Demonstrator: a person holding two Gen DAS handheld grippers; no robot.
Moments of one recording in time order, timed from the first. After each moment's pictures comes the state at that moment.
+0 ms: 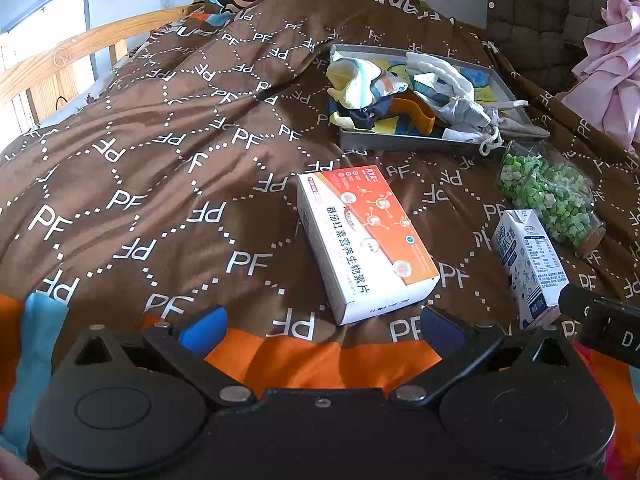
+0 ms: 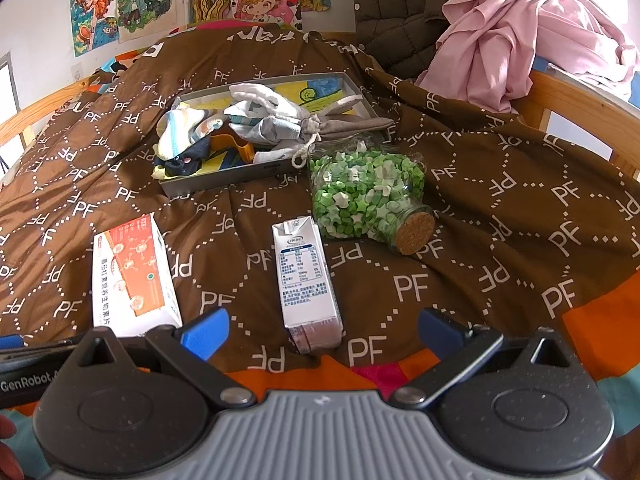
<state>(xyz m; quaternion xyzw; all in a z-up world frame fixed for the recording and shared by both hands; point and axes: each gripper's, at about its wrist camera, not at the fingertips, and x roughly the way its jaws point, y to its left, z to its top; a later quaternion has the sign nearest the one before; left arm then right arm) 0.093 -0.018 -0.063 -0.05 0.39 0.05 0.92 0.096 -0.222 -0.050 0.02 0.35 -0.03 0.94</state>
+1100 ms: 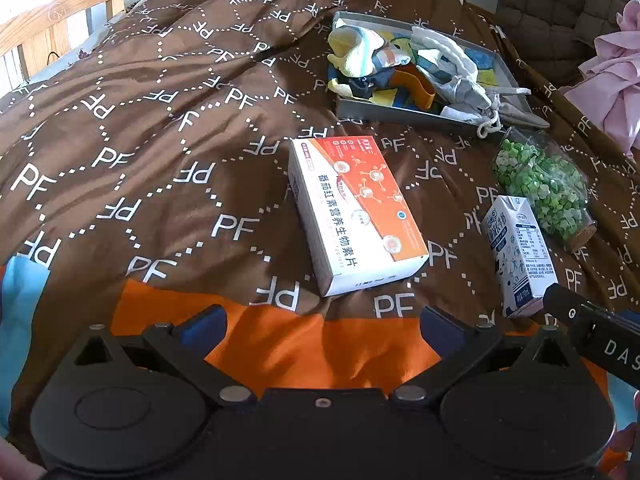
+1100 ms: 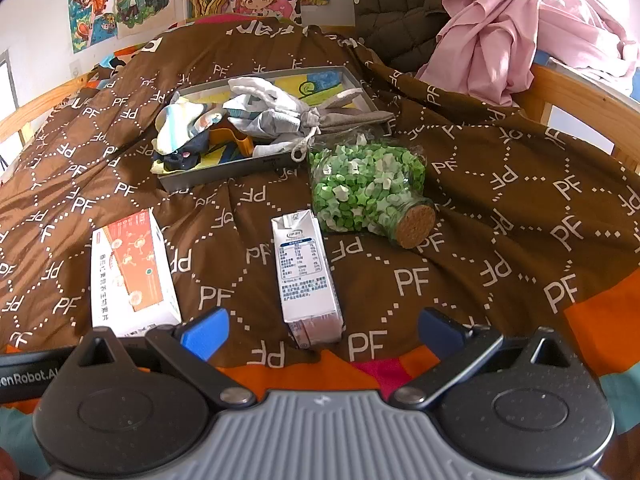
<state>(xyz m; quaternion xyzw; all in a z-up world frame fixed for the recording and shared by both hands) 0.099 -0.014 -0.066 -0.10 0.44 0.04 0.89 0.097 -0.223 -0.053 0.02 0.35 -0.03 0.93</state>
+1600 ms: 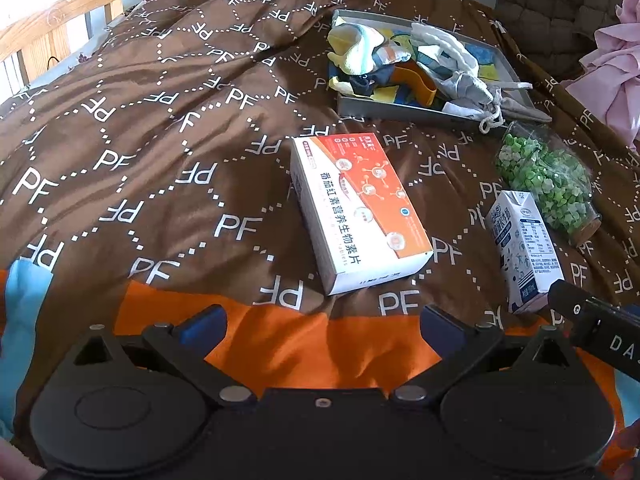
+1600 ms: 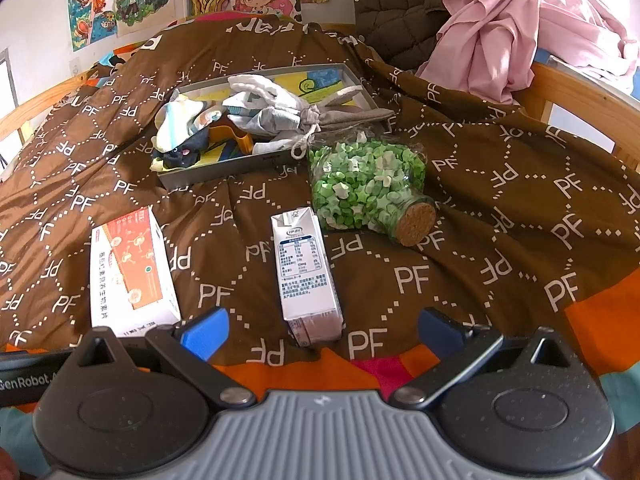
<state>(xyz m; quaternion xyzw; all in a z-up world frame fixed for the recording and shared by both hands) 0.099 -0.015 -0.067 -0.09 0.44 0.04 0.89 0.098 -0.223 -0.053 0.02 0.36 -0.03 0.93</state>
